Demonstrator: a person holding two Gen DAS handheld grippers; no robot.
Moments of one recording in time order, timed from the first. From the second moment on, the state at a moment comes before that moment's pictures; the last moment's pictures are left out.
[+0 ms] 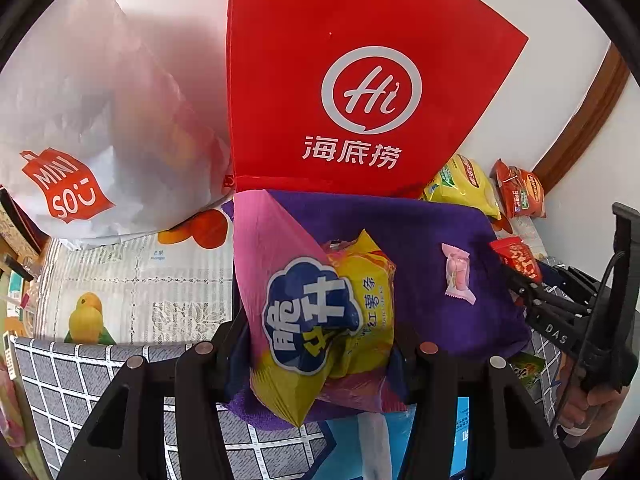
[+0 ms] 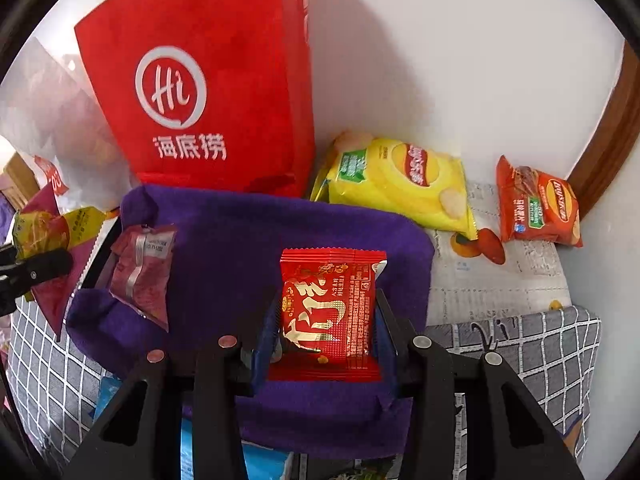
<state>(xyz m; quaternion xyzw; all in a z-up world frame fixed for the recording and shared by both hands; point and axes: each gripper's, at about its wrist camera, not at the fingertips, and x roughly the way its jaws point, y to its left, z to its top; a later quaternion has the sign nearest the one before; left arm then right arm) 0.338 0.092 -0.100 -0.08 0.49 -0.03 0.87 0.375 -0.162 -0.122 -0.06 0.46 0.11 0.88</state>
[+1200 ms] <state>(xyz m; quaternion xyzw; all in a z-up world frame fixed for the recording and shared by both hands) 0.349 0.073 -0.124 -0.07 0.53 -0.05 0.84 0.376 -0.140 -0.146 -0.11 0.49 0.11 0.85</state>
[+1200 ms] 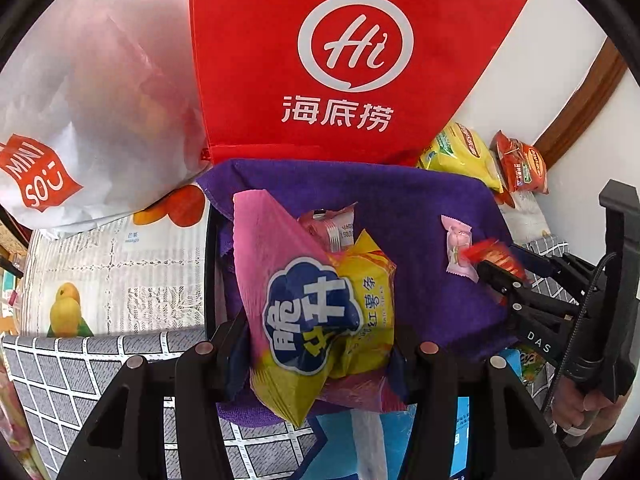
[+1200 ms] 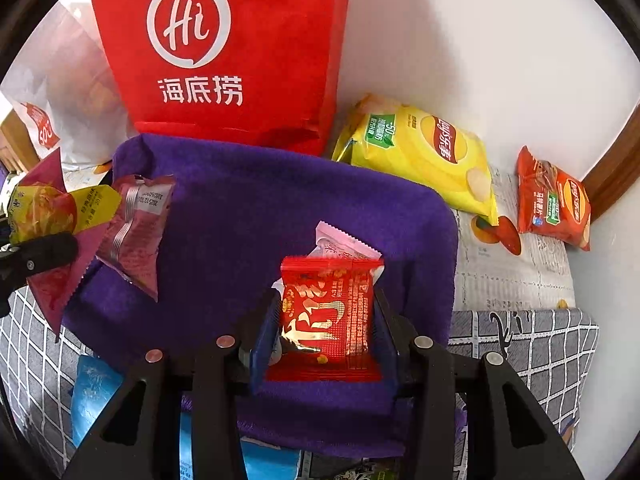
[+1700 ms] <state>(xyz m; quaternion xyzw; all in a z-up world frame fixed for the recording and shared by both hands) 0.355 0.069 -0.139 -0.06 0.55 -0.03 0.83 0.363 -0.153 -0.108 -0.07 0.45 0.12 0.88</state>
